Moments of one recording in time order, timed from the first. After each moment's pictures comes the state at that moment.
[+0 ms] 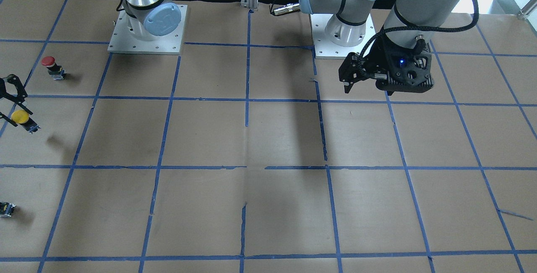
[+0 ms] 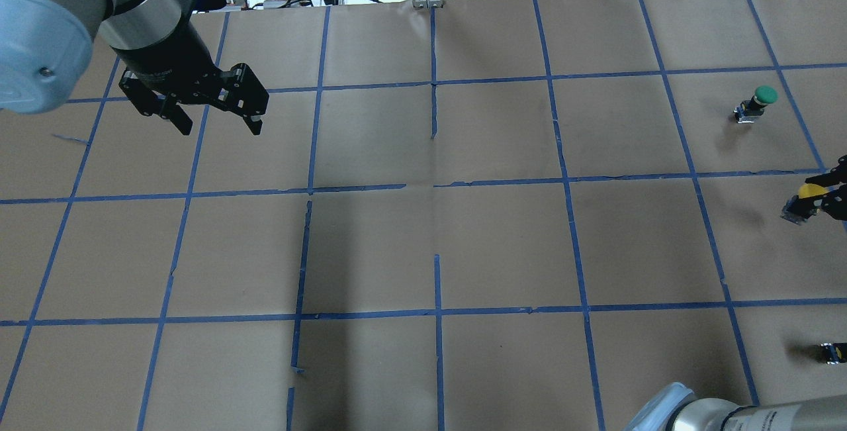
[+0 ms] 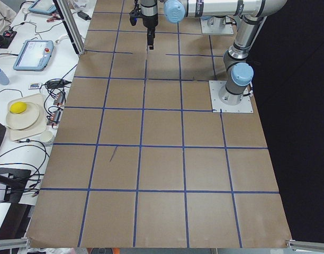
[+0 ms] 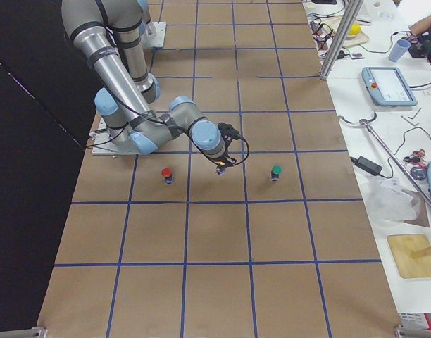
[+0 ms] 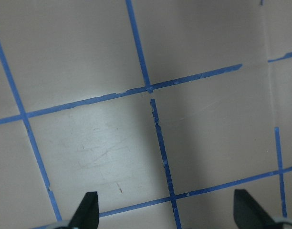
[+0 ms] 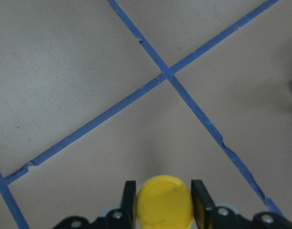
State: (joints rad) left arm -1.53 -1.60 -1.59 -1.57 1.57 0.05; right arm 0.67 -1.42 2.01 -2.04 -1.19 -1.93
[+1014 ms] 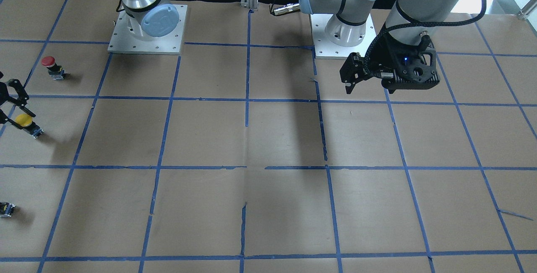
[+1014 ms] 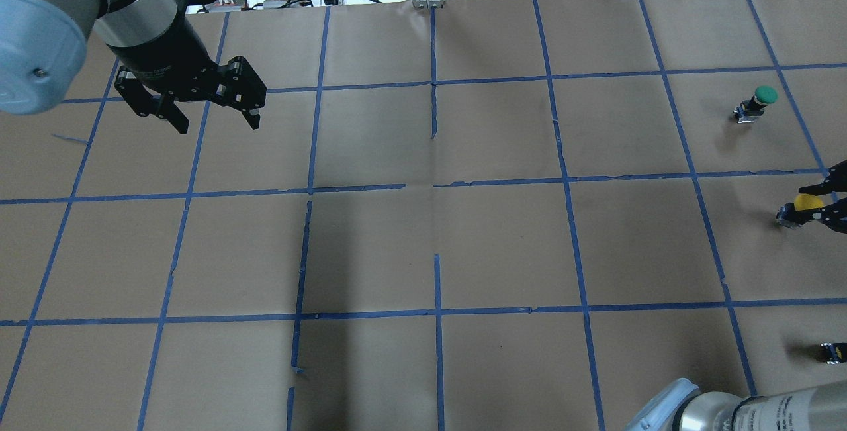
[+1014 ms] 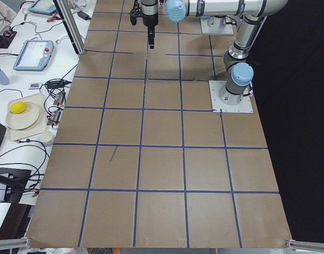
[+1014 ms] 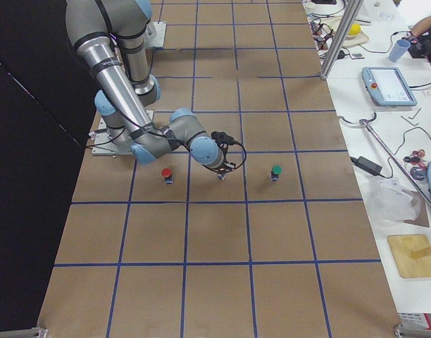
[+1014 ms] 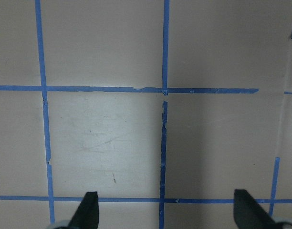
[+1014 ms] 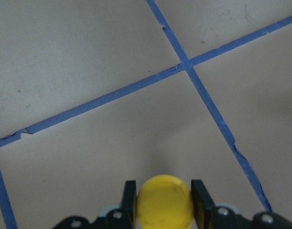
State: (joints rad) left arm -1.53 -1.60 -1.58 -1.56 1.57 0.01; right arm 0.62 -1.36 2.01 -2.03 -1.17 -2.14
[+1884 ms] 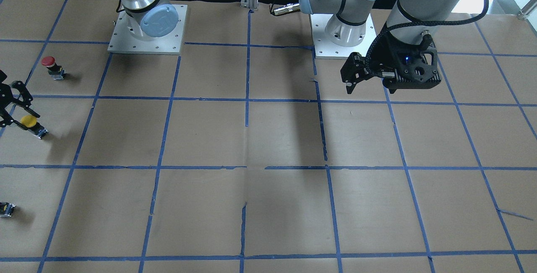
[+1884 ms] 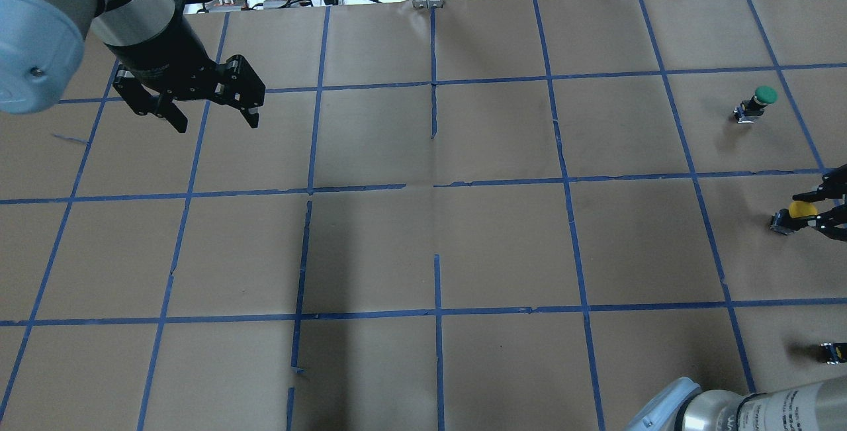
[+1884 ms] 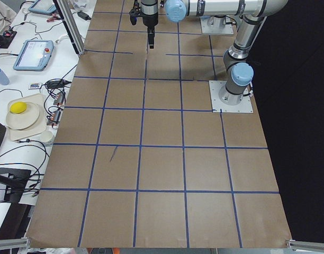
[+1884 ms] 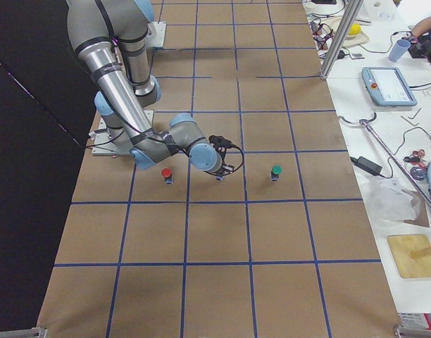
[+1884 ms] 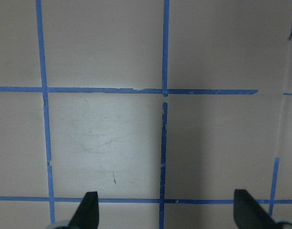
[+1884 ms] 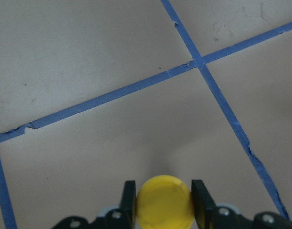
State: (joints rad) left arm -1.53 -1.60 -1.58 -1.56 1.57 0.01; right arm 0.61 -1.33 2.01 -2.02 -1.17 -2.18
